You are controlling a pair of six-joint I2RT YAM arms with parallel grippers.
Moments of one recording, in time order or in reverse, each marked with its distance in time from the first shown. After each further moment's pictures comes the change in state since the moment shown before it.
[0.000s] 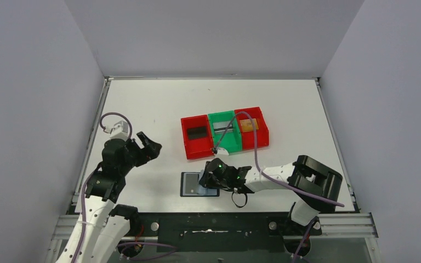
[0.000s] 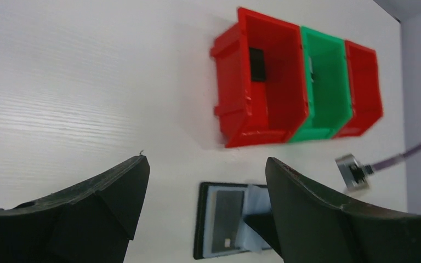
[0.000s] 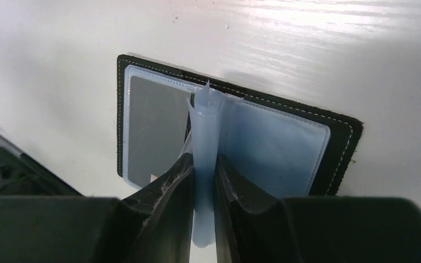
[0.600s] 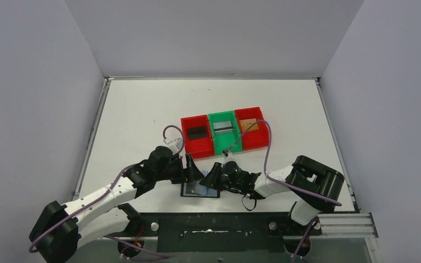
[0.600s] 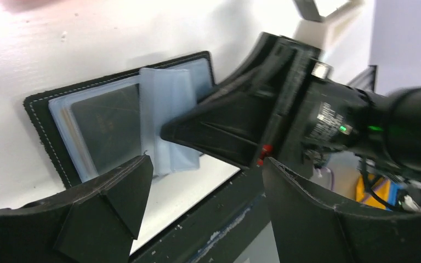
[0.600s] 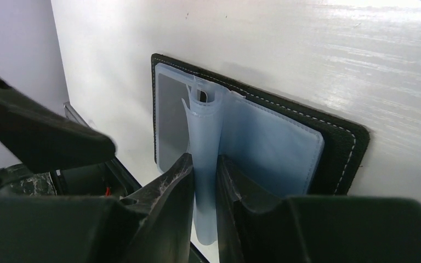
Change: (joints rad) left arm -0.505 0.338 -0.177 0.365 0.338 -0.221; right arm -0.098 -0.032 -0.306 0.538 -0.198 0.169
